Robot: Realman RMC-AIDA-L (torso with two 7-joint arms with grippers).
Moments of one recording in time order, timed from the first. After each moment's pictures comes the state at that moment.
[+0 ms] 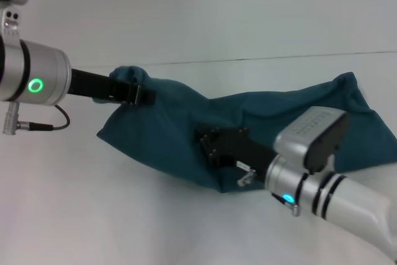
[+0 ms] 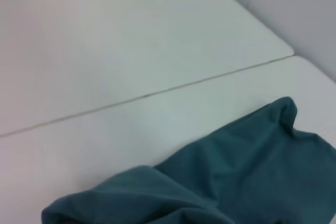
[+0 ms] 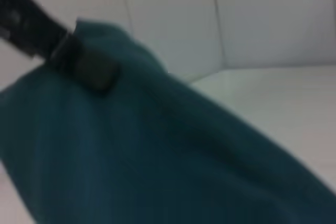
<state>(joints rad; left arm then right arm) -0.60 -2.17 1.16 1.53 2.44 1.45 -2.74 0.80 2.11 -0.43 0.24 -1.52 -0.97 0.49</state>
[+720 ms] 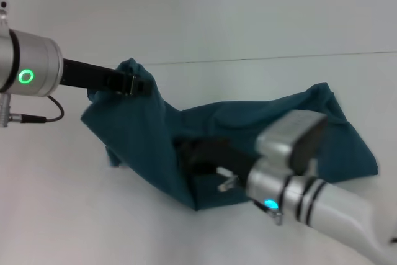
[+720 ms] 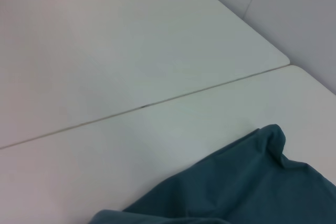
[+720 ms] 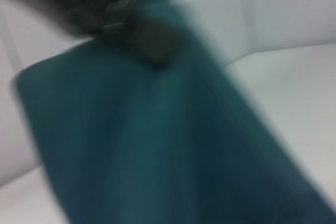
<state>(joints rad) -0.61 -2.16 1.12 1.56 2.42 1.48 -2.73 0.80 2.10 -0.17 0.35 -1.75 -0.91 0.51</state>
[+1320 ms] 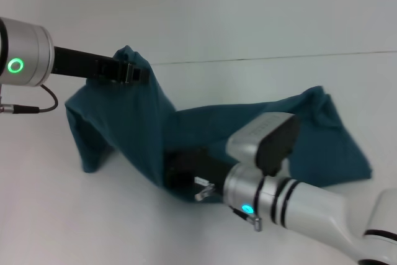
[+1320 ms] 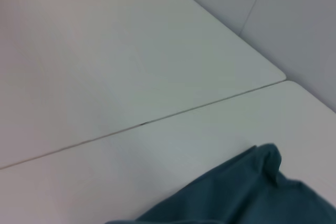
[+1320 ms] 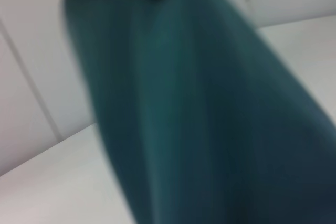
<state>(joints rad) -0.61 -2.16 1.09 1.60 2.40 1.50 -2.73 0.84 2.11 -0.11 0.39 -1.84 -0.79 0.54</state>
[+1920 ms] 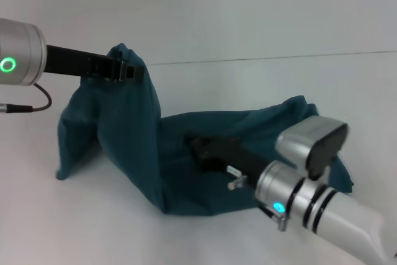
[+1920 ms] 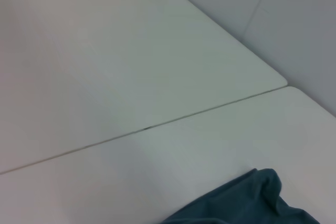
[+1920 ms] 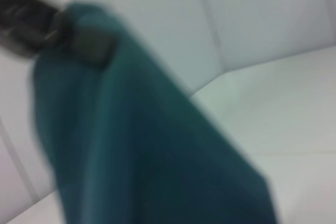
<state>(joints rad) -0.61 -2.16 1.07 1.60 2.40 1.50 -2.71 0.71 2.10 0.01 0.36 -1.88 -0.93 0.54</state>
